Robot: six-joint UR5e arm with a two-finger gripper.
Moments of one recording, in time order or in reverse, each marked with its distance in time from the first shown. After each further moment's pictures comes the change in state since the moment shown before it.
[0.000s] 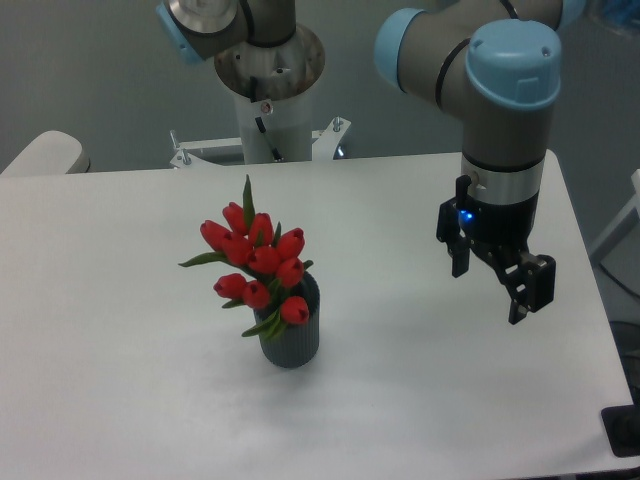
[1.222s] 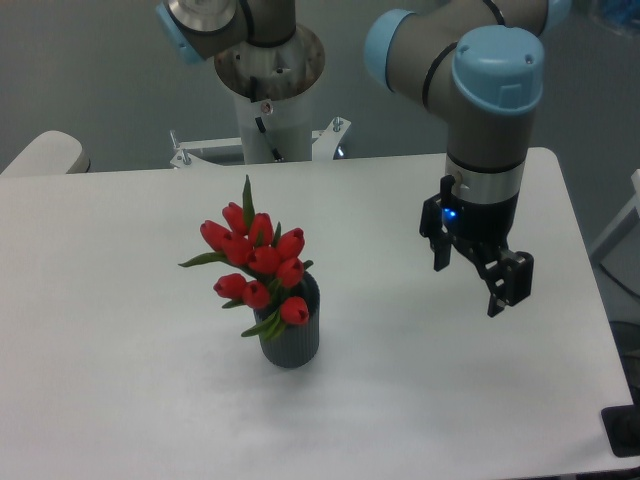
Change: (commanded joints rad) arm 0.020 0.074 -0.173 -0.008 -0.087 -0.029
